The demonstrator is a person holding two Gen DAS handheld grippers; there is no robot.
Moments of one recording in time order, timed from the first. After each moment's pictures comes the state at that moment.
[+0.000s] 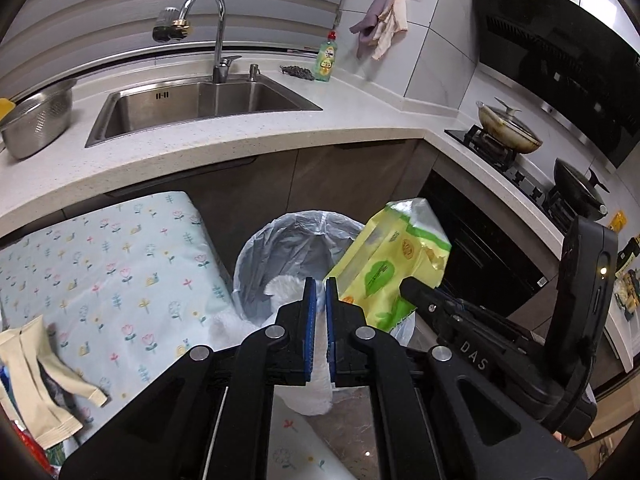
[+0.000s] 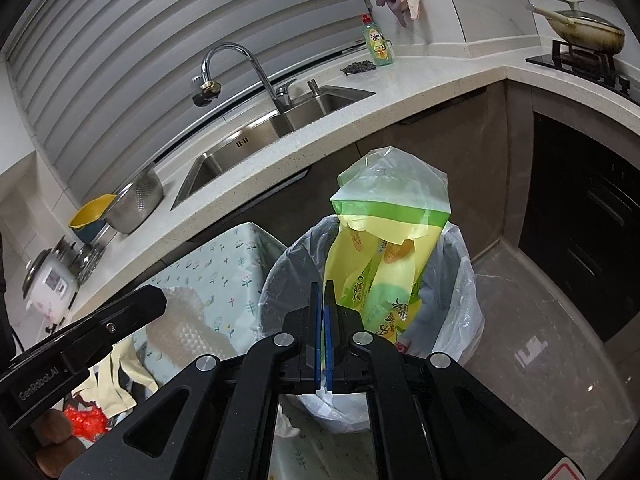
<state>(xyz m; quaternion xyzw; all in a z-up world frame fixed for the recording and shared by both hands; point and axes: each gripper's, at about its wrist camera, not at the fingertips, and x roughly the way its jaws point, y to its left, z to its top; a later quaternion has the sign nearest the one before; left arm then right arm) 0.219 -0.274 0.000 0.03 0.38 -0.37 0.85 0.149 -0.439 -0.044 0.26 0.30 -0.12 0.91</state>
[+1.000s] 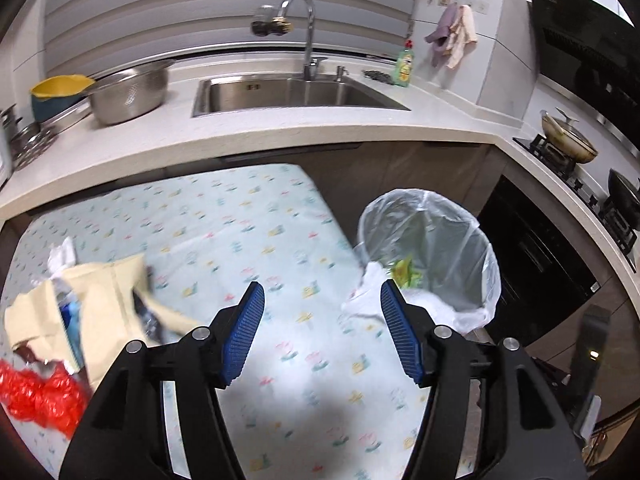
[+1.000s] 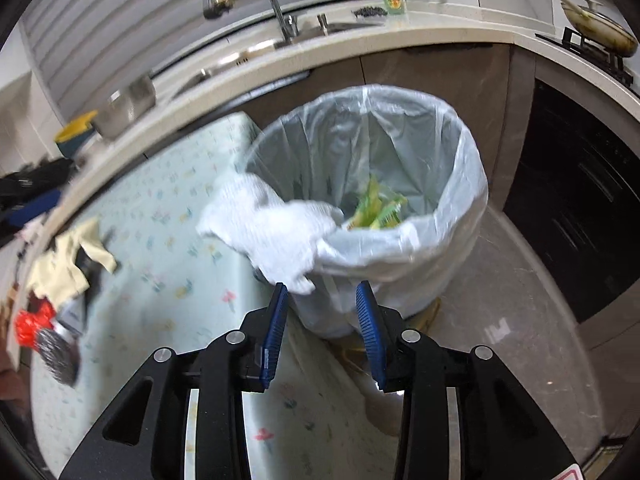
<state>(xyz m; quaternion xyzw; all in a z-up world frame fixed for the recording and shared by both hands) 0.202 -0.160 -0.022 0.03 0.37 -0.25 0.89 0.110 -0.367 -0.133 0.18 0.42 -0.13 0.88</state>
